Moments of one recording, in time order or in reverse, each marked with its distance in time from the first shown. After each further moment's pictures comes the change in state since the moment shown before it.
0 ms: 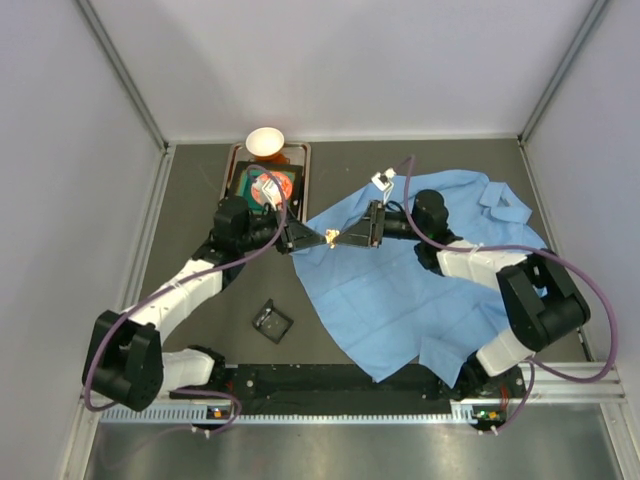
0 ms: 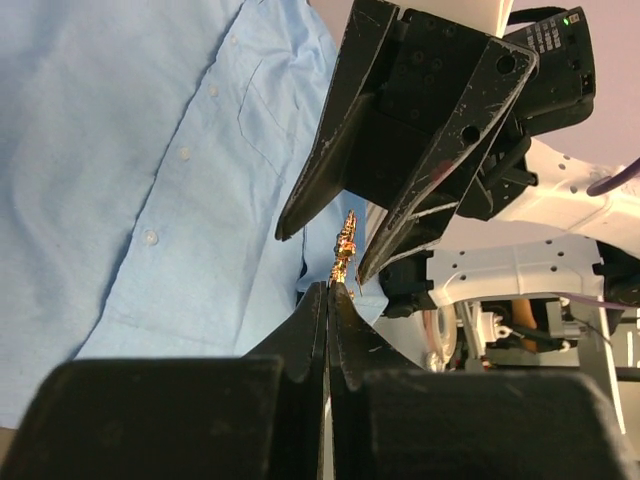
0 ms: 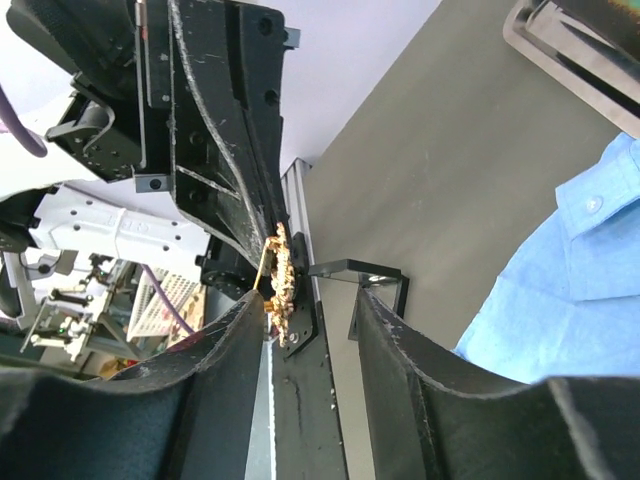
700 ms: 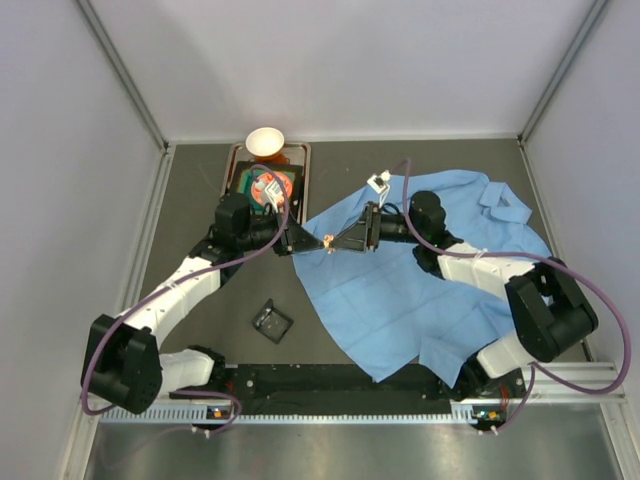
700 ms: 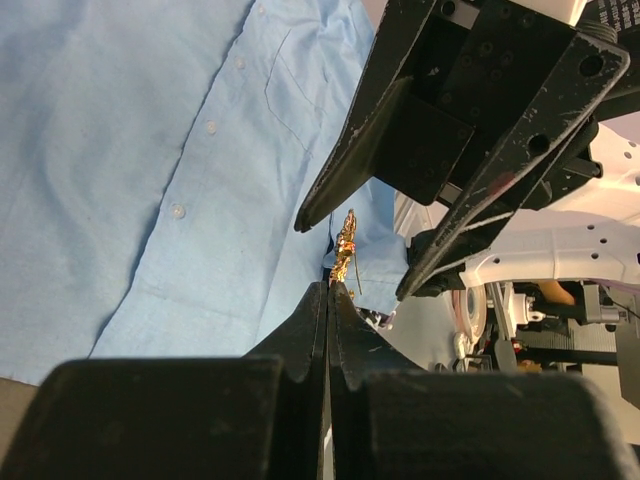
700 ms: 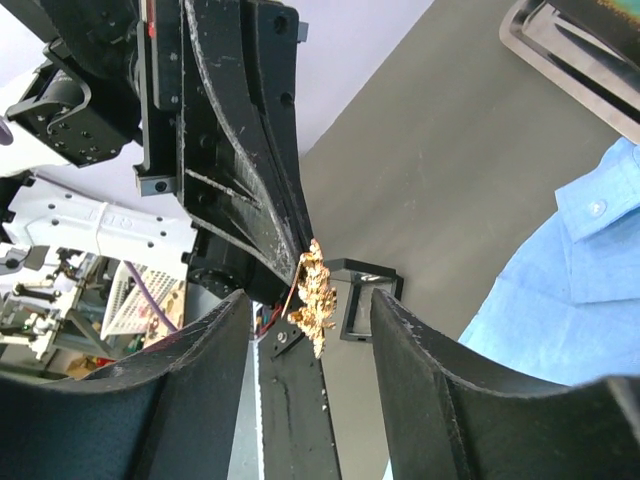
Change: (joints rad) left arm 0.000 -0.023 0.073 -0.229 -0.002 0.163; right arm 0.049 -0.077 0.002 -0.116 0.064 -0.095
